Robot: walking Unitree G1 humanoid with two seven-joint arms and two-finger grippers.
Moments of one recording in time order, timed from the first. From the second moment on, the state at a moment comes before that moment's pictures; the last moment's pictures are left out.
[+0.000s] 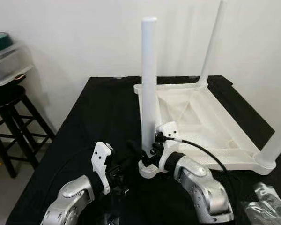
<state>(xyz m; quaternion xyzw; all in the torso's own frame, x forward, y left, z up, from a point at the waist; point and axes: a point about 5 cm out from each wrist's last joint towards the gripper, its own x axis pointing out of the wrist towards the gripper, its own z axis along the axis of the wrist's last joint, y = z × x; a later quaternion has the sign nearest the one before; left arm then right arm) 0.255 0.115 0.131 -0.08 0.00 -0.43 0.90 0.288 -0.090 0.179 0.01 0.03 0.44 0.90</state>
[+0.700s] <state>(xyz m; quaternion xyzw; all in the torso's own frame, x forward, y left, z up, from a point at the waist) 0.251 0.114 0.126 -0.08 0.01 -0.43 0.90 0.331 -0.137 0.195 -0.07 0.07 0.63 0.77</state>
